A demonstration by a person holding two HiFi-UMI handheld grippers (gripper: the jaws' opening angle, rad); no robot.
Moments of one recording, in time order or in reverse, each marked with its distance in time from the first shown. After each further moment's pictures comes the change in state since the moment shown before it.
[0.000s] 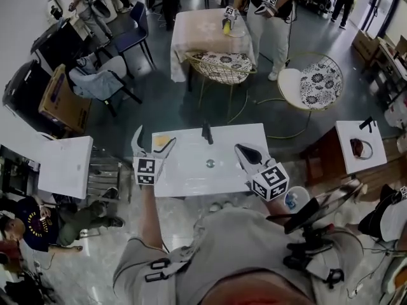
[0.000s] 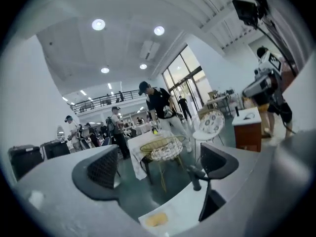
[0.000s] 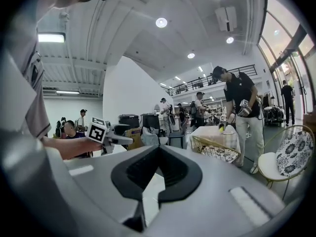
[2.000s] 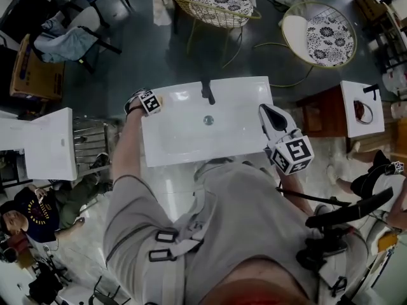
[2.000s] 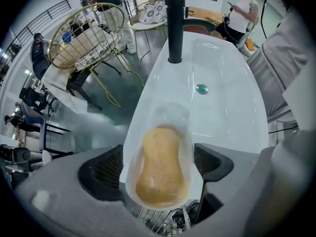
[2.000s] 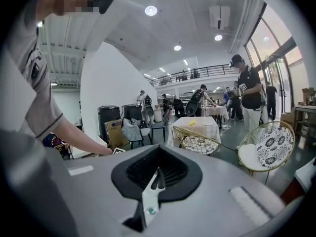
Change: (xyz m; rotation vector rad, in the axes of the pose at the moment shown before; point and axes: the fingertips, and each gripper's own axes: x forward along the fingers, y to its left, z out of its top) left arm 0.134 -0.014 -0.413 0.471 1.030 -0.778; right arm 0.030 -0.068 -0.025 0.046 0.111 -0.216
